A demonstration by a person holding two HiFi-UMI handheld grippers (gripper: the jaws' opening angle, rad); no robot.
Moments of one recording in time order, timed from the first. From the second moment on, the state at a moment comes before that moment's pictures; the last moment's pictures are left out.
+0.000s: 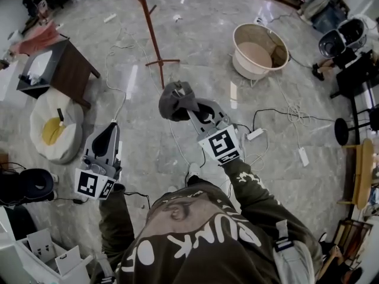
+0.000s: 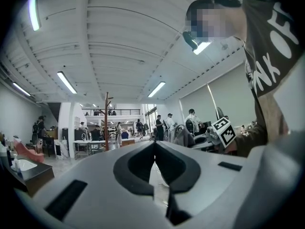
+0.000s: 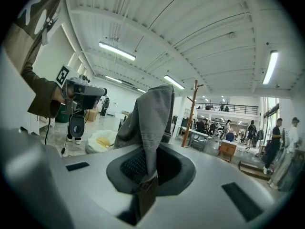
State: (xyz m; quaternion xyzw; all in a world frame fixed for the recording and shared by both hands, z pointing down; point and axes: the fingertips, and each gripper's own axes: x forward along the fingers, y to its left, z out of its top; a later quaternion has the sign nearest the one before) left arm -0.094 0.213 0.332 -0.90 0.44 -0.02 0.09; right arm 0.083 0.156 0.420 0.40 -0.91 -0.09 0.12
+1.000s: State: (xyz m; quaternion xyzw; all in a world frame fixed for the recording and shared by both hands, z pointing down) left arm -0.192 0.308 0.333 -0.91 0.41 0.02 0.08; right arm -0.008 0.279 0.413 0.42 -0.89 -0.10 0.16
